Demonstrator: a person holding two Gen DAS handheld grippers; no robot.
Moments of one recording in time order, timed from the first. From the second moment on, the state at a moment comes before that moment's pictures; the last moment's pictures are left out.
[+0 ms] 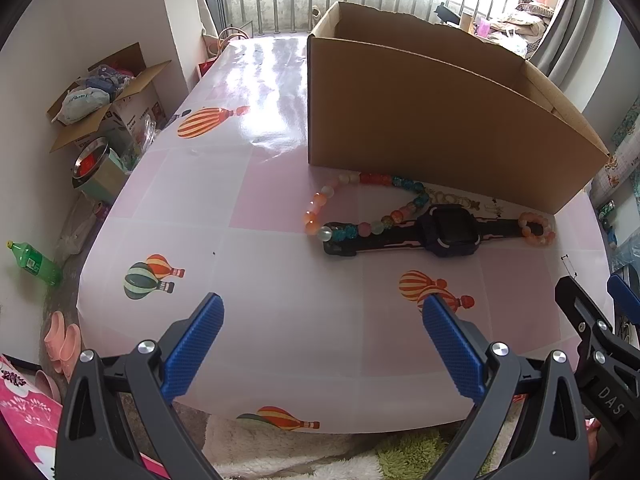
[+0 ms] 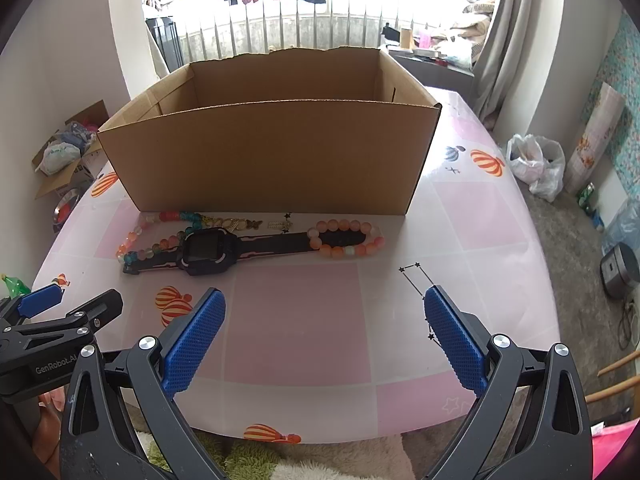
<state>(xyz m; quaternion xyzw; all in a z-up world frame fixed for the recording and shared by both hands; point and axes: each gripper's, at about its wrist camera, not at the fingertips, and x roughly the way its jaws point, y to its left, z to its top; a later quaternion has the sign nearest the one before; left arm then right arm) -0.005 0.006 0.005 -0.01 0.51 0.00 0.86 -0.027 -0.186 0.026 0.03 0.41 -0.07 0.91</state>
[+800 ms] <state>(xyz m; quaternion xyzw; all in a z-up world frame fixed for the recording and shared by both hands) 0.017 0.004 -0.029 0.04 0.54 -0.01 0.84 -0.013 -0.204 -0.017 0.03 0.45 -0.06 0.89</state>
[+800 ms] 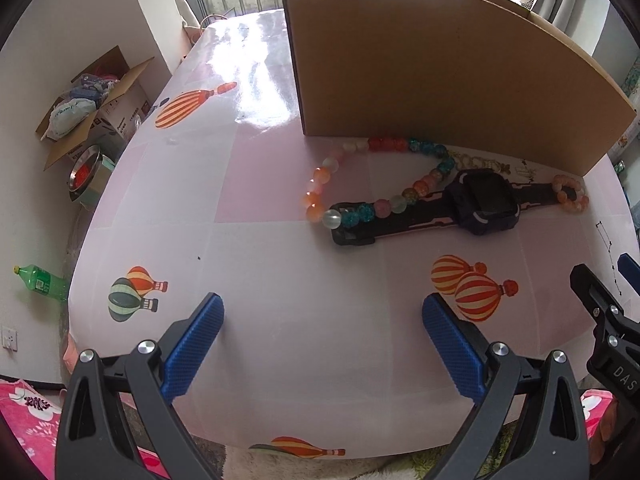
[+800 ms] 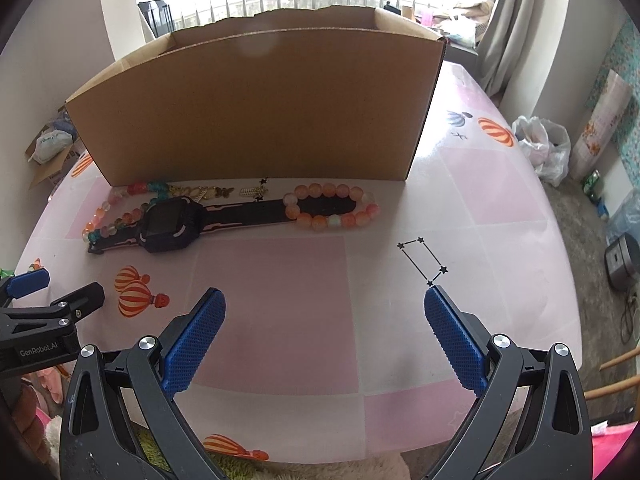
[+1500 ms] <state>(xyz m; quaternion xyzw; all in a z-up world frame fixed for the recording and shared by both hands) 0.044 0.029 -0.003 -0.02 0.49 -0.06 0.87 -0.006 -0.224 -0.004 0.07 0.42 0.08 0.90</state>
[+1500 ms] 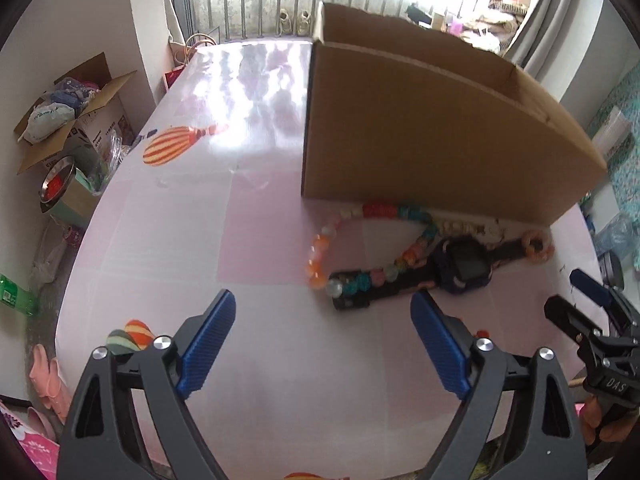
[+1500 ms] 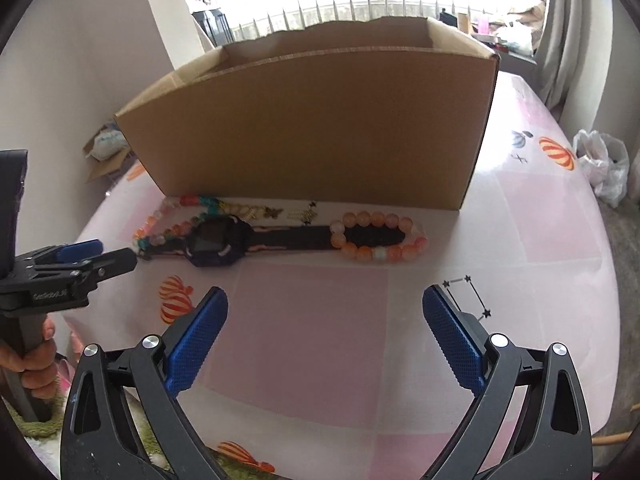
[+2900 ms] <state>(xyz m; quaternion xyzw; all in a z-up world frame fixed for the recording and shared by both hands) 0.070 0.071 -0.025 -0.05 0.51 -0.14 0.85 0.089 -0.081 -0.020 -0.03 0.49 0.14 0.86</state>
